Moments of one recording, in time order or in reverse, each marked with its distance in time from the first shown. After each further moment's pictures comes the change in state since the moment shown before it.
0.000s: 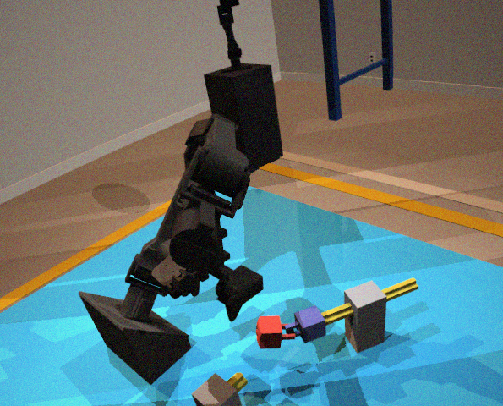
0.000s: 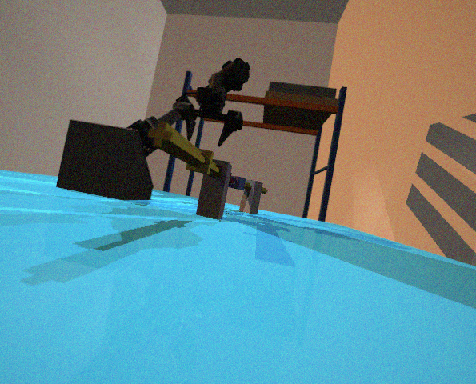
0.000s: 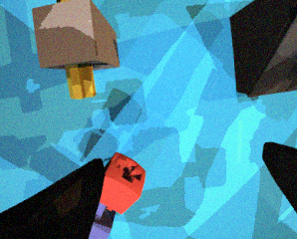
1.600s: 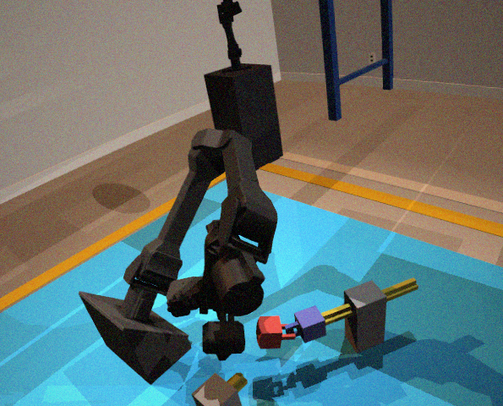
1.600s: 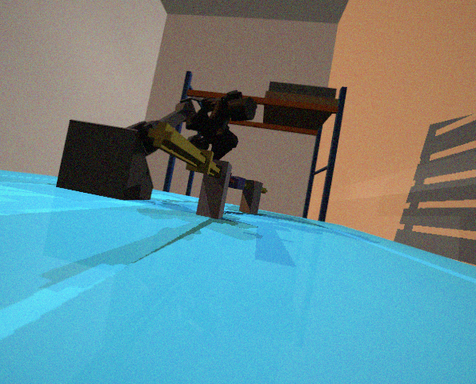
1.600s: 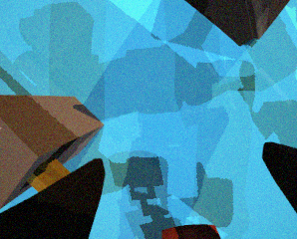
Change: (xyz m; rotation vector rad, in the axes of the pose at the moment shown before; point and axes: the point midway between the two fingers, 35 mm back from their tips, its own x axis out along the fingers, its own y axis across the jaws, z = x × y) arm 0.071 0.010 -0.005 0.722 -0.106 -0.073
